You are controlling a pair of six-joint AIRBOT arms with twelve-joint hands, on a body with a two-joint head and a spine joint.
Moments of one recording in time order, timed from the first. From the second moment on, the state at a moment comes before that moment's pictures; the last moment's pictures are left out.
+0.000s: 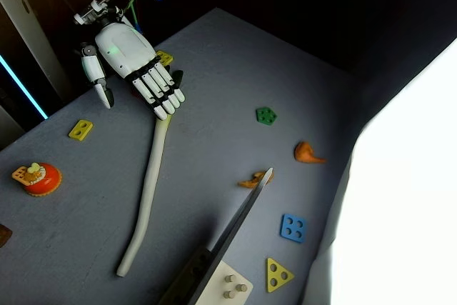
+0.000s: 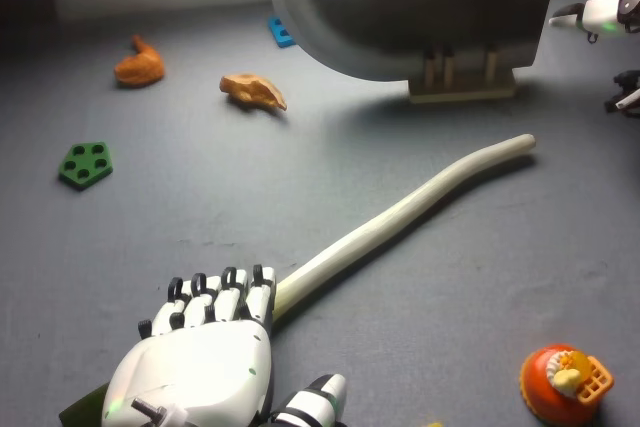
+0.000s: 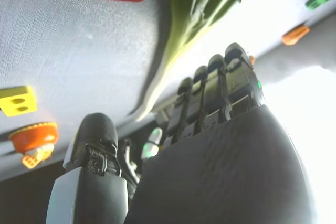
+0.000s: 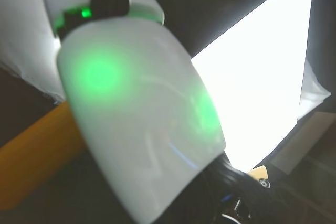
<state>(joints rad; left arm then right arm) 0.89 -1.27 0.42 1.73 1.47 -1.25 -0.52 -1.38 1.89 0.05 0.57 -0.72</state>
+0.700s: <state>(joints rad) 0.89 -1.27 0.42 1.73 1.46 -1.25 -0.53 -1.38 1.90 0.05 0.58 -0.72</state>
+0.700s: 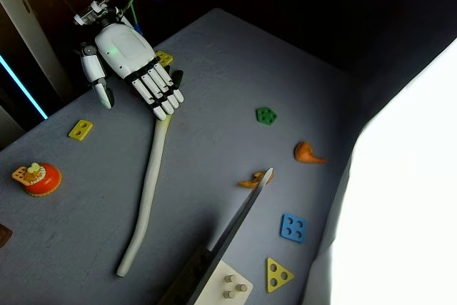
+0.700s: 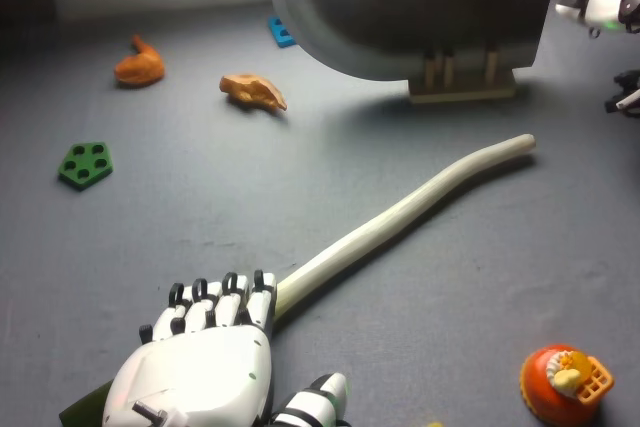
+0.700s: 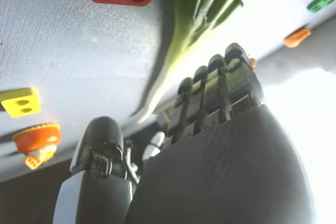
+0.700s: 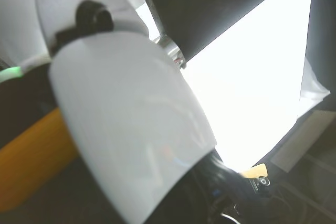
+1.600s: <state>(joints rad) 0.89 -1.28 0.42 1.73 1.45 -1.25 -0.54 -1.39 1.90 0.11 0.65 -0.81</state>
